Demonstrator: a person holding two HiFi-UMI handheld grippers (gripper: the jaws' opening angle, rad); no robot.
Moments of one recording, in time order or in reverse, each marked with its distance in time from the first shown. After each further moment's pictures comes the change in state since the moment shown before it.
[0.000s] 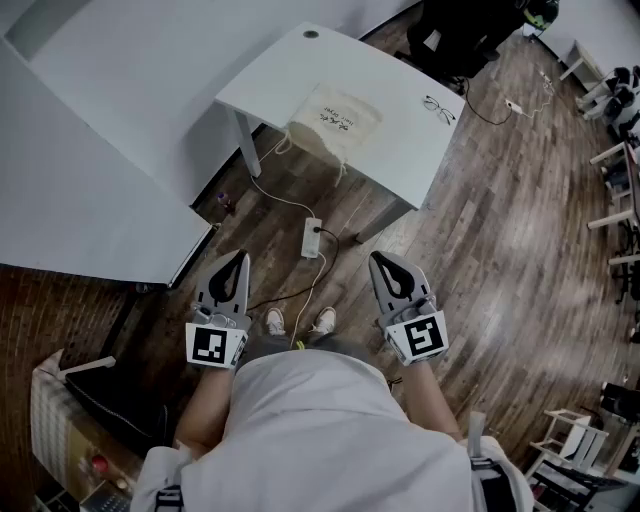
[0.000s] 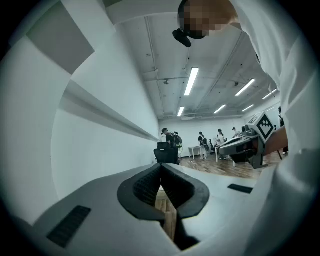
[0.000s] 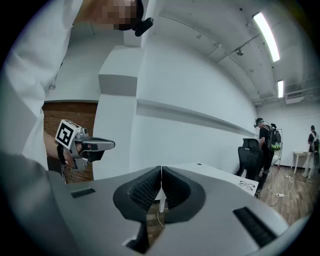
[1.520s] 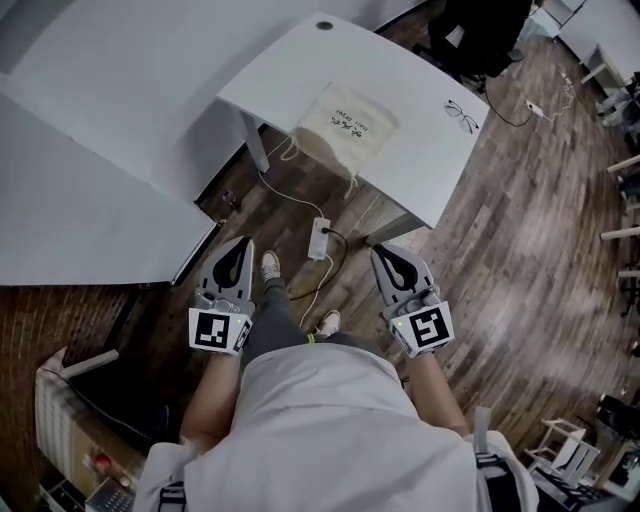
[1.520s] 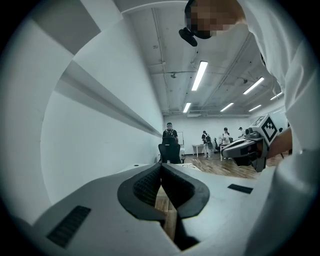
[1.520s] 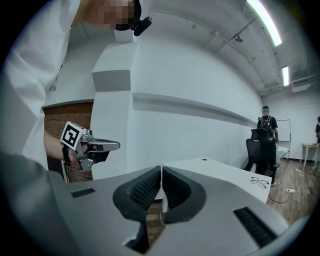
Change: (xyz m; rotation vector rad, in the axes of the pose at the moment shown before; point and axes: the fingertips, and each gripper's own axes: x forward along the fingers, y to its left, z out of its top) left arm 0.105 0.050 -0.043 -0.024 0.056 0.023; right arm 0.089 -0.060 -0.049 0.052 0.071 0.059
